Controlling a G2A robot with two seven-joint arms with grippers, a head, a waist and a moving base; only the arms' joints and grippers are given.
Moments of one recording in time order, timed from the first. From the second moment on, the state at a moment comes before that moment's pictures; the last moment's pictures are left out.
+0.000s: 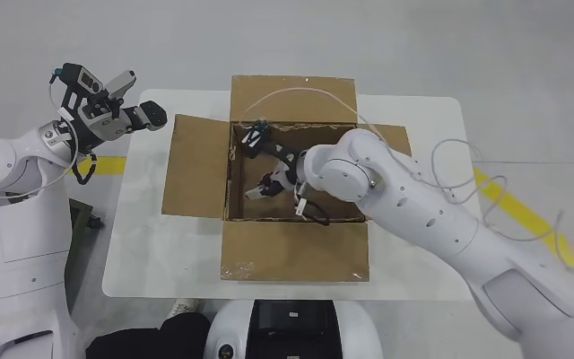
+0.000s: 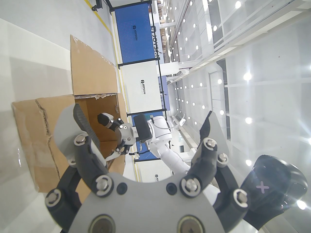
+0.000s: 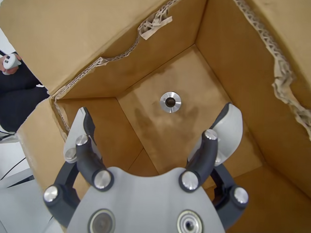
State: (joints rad) left arm 0.91 -1.02 -1.73 -1.43 -0.46 0.09 -1.16; right arm -0.36 -1.26 0.47 -1.48 -0.47 -0.09 0.97
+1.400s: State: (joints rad) left arm 0.91 -1.02 -1.73 -1.43 -0.46 0.09 -1.16; right arm -0.29 -1.50 0.35 -0.96 -0.55 -0.26 0.96
